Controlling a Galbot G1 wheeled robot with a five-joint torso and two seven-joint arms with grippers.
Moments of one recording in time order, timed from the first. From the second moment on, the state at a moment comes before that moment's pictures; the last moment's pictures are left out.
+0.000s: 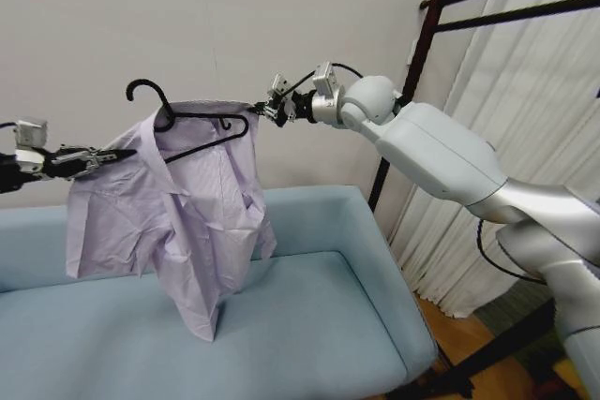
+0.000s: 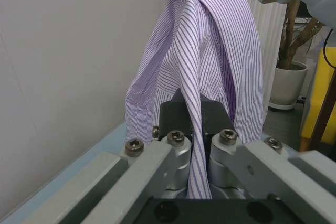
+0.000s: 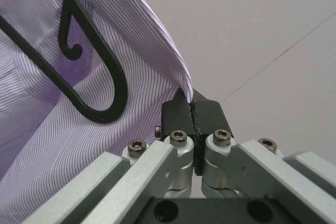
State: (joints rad) left arm 1.13 -0.08 -0.94 -1.54 -1.43 0.28 1.04; right arm 0.57 1.05 -0.61 1.37 0.70 -0.26 -0.51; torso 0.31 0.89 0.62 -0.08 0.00
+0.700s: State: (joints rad) left arm 1.12 -0.11 -0.93 -1.57 -1.40 0.28 0.93; right arm 0.60 1.07 -0.58 1.47 0.51 -0.37 -0.36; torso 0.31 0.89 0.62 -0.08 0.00
